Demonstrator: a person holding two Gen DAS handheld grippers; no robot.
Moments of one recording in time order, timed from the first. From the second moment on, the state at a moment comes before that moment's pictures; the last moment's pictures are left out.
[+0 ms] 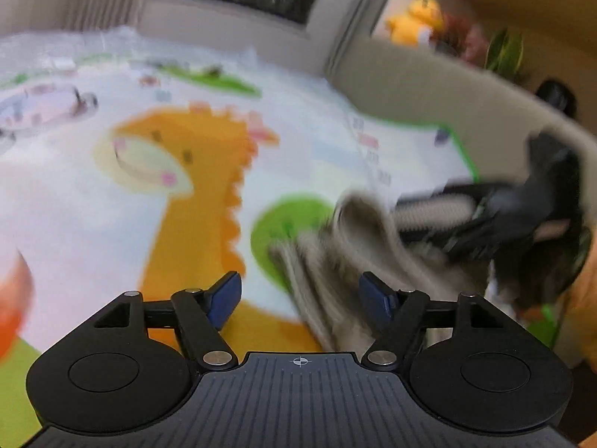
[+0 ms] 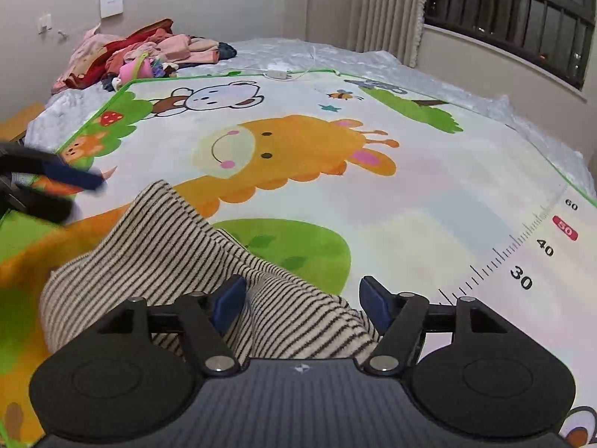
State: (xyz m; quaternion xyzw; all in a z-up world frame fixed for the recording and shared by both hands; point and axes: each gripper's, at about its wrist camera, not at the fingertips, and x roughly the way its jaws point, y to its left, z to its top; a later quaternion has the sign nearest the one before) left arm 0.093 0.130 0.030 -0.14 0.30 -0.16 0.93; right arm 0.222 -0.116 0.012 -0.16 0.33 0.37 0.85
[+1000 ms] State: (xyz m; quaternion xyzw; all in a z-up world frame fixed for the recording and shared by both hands) left arm 0.136 0.068 0.017 -0.11 0.30 -0.14 0.94; right arm 0.194 -0.180 -0.025 -0.03 0.30 0.27 0.91
